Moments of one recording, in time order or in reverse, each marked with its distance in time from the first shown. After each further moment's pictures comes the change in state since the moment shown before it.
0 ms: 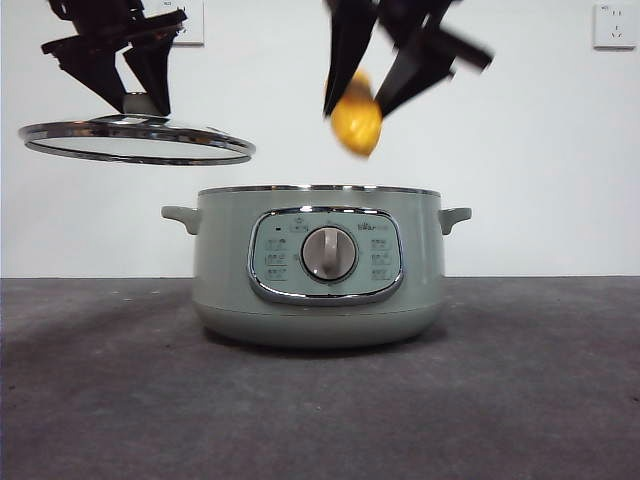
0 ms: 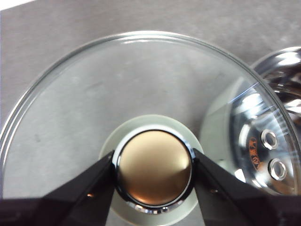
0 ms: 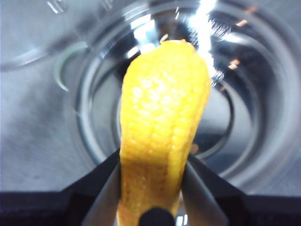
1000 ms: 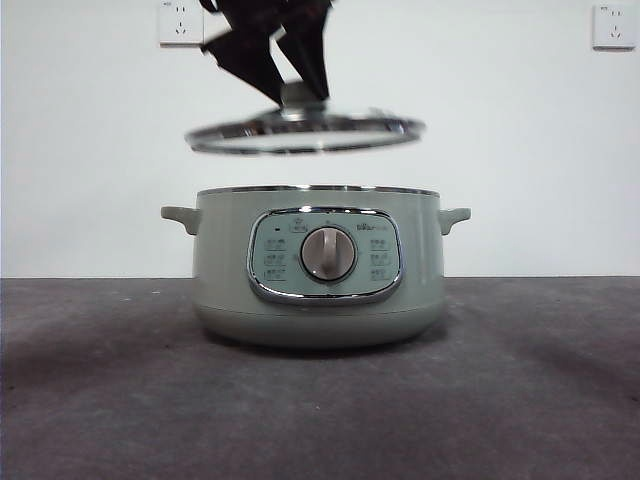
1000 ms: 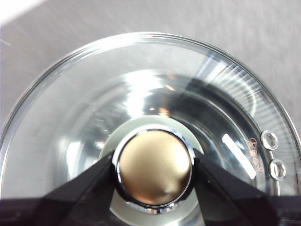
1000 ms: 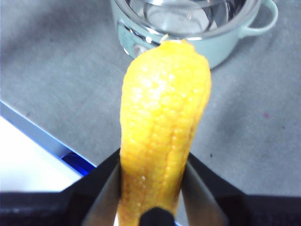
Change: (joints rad) left arm -0.358 0.031 0.000 0.130 0.004 -0.023; right arm 0.403 -0.546 -0.040 -0.663 0.288 0.066
